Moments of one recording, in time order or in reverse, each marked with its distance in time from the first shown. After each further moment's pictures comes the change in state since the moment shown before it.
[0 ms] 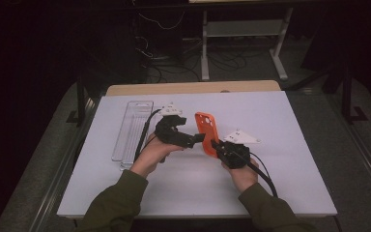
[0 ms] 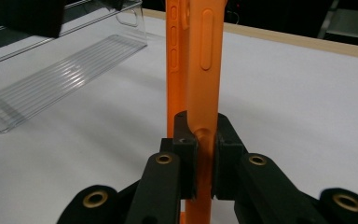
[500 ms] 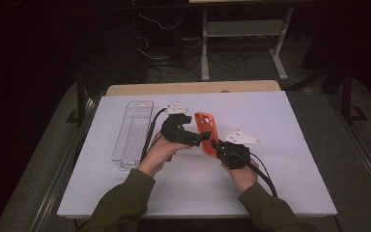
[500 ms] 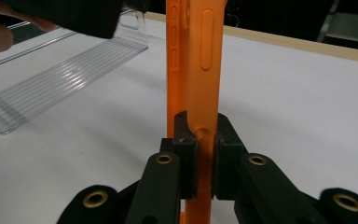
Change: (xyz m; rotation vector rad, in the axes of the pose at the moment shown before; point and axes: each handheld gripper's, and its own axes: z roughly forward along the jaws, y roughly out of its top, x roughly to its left) left arm -0.006 0.004 0.014 -0.020 -0.001 -0.014; right arm 0.001 0.000 -0.001 -0.011 0.001 -0.003
